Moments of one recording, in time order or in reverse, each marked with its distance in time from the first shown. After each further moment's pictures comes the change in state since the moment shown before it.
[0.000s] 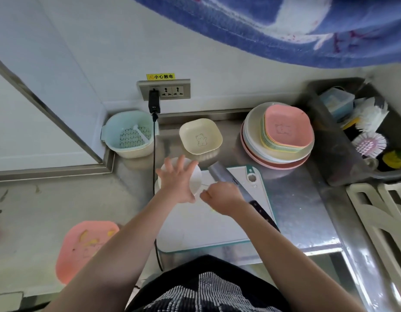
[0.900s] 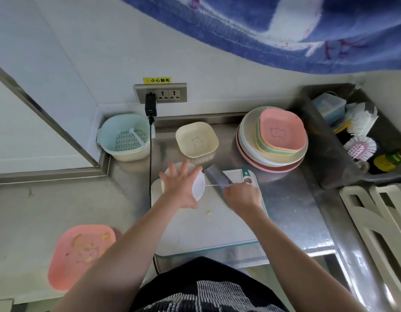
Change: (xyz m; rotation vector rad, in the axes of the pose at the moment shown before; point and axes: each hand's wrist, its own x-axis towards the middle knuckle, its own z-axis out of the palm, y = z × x) left_hand 0.002 0.015 0.003 -0.057 -0.050 0.038; right_hand -0.005 0.048 0.003 -0.017 0.156 0.321
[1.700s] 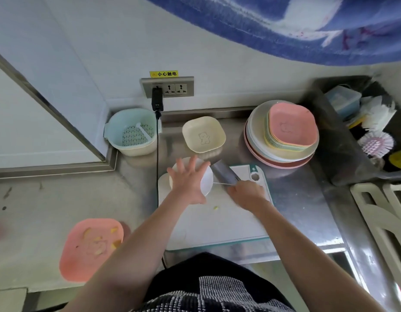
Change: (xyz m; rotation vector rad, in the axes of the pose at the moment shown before) left_hand -0.002 0.000 0.000 -0.018 0.014 -0.015; right_hand 0.011 0.007 0.010 0.018 -0.175 -0.018
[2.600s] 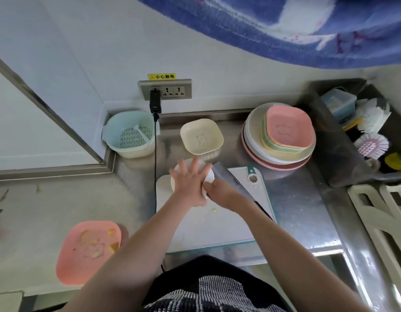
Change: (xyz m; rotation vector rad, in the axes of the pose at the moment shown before) left_hand -0.002 0.014 -0.004 0.060 0.002 0.025; right_hand -0.008 -0.052 -0.012 0.502 -0.228 -0.087
